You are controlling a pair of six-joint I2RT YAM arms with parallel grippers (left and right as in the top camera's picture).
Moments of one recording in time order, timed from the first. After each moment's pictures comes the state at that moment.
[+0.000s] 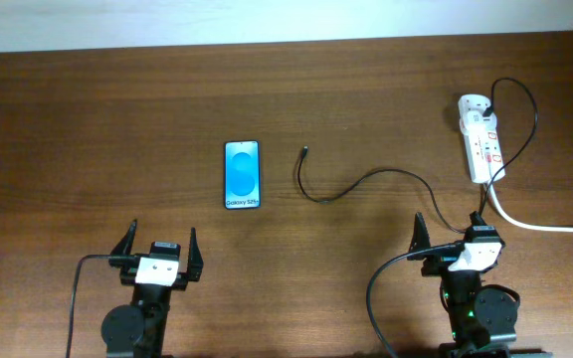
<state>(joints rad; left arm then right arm) 0.00 0.01 0.01 -0.07 0.06 0.28 0.04 0.01 0.01 -0.07 0.04 0.04</state>
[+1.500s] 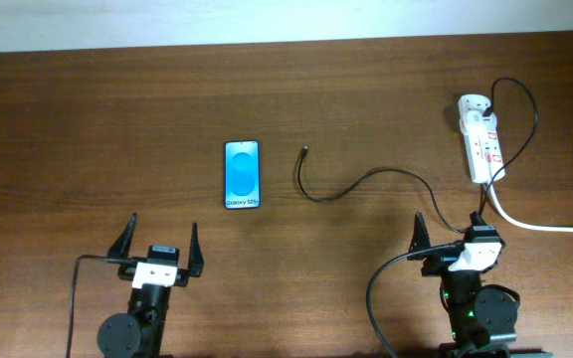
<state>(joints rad) 0.00 0.01 0.01 0.06 0.12 0.27 0.04 0.01 0.01 -0.07 0.04 0.04</state>
